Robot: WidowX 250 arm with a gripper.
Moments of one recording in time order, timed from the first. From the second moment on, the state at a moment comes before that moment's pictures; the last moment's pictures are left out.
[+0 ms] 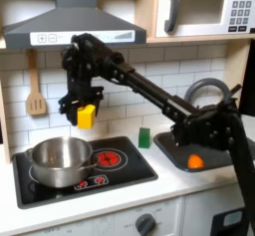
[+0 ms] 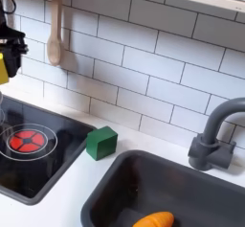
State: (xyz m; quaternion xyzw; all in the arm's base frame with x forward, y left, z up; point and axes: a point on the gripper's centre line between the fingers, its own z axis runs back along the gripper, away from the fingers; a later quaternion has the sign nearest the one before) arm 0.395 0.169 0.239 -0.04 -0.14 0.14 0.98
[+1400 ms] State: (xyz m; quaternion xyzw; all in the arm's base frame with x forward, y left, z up) arm 0.374 0.197 0.207 -0.02 -0.10 0.16 0.98
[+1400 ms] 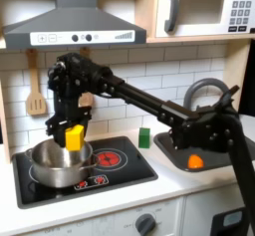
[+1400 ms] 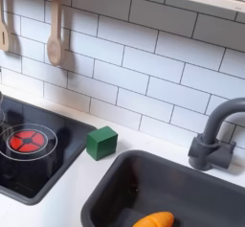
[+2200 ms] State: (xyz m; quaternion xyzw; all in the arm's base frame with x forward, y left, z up) arm 0.370 0.203 0.204 -0.01 -0.10 0.17 0.98
